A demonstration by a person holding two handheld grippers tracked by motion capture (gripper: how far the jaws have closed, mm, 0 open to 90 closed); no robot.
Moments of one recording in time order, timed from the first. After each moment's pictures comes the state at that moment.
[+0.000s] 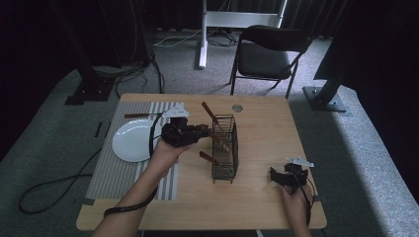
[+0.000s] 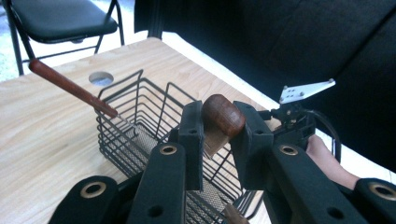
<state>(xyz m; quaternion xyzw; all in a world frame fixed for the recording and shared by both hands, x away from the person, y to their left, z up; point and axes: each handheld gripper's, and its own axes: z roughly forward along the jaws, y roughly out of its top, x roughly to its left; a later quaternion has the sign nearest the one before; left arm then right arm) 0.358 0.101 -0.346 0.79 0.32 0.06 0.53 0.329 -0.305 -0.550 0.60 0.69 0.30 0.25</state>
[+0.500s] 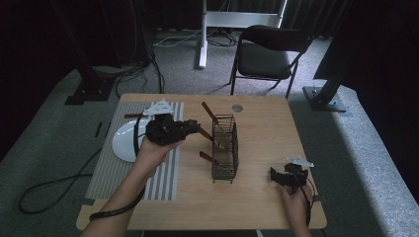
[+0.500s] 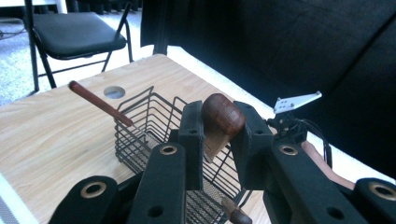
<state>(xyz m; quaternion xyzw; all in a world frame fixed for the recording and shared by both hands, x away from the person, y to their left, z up) 0.343 0.134 -0.318 0.77 0.32 0.08 0.54 0.329 -0.304 -0.550 0.60 0.69 0.30 0.25</state>
